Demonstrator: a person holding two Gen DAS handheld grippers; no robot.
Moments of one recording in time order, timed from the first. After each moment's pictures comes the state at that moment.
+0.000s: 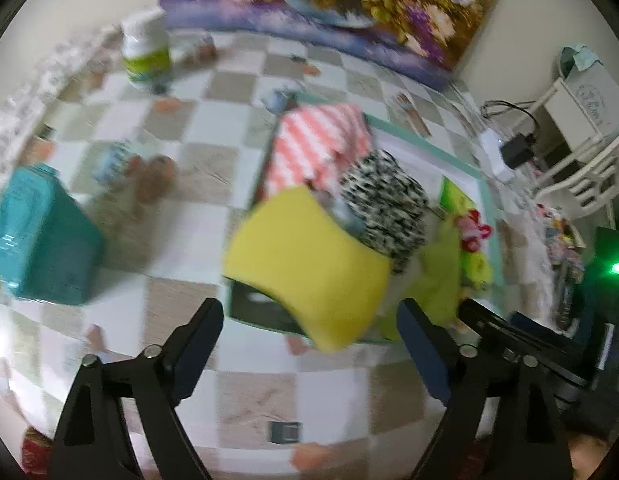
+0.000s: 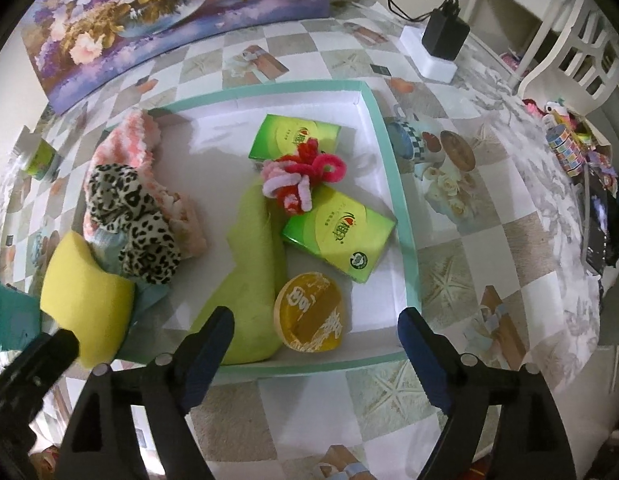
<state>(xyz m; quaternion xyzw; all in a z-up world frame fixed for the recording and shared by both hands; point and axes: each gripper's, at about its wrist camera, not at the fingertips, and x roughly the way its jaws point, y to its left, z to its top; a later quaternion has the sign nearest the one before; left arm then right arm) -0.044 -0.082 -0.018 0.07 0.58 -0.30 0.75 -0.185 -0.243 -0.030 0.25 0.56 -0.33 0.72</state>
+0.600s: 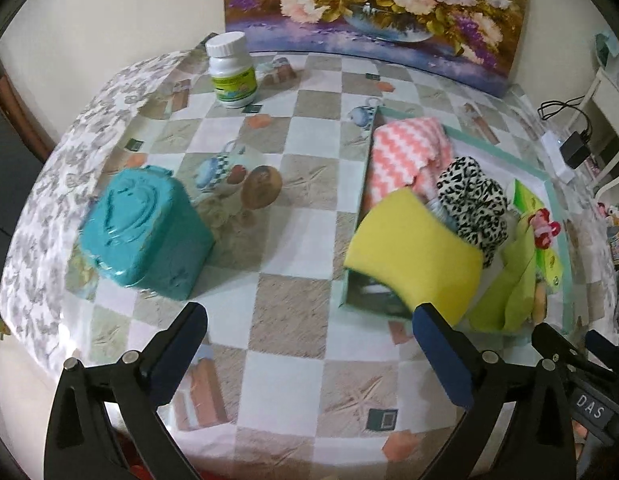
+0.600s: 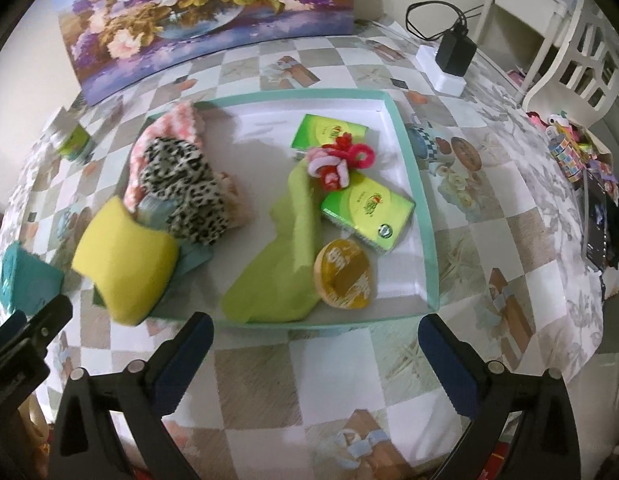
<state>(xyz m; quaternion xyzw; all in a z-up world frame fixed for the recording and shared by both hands) -0.045 -0.045 -0.009 0.14 0.54 -0.20 0.80 -0.193 -0.204 -0.017 0.23 0.54 -0.32 0.74</state>
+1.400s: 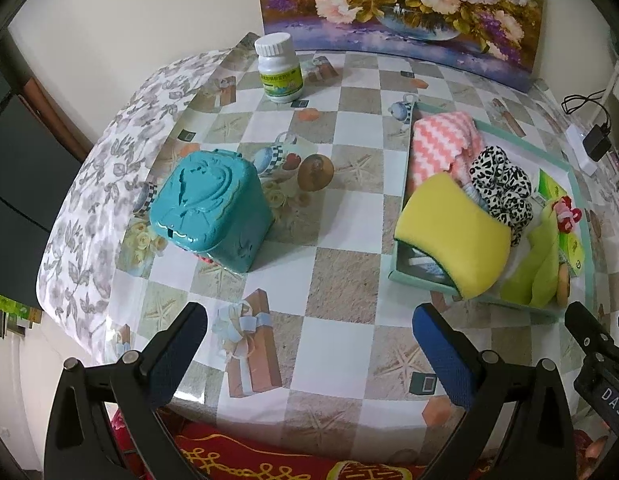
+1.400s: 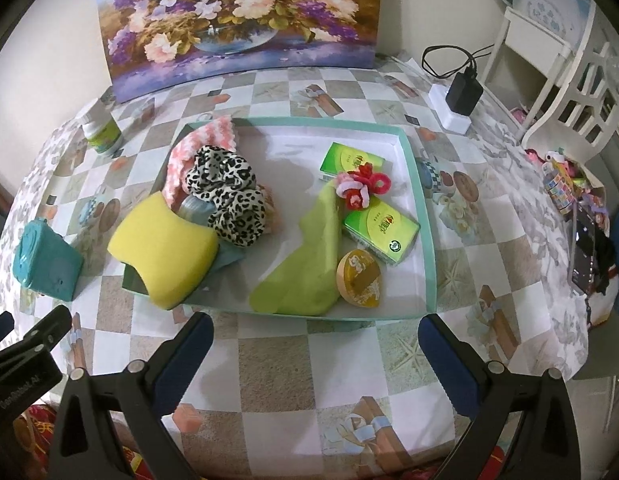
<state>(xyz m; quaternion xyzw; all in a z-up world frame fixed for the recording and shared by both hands) -0.059 -0.017 0.008 0.17 0.54 -0.15 0.81 -0.193 -0.173 0.012 0.18 0.52 -0.31 0.77</state>
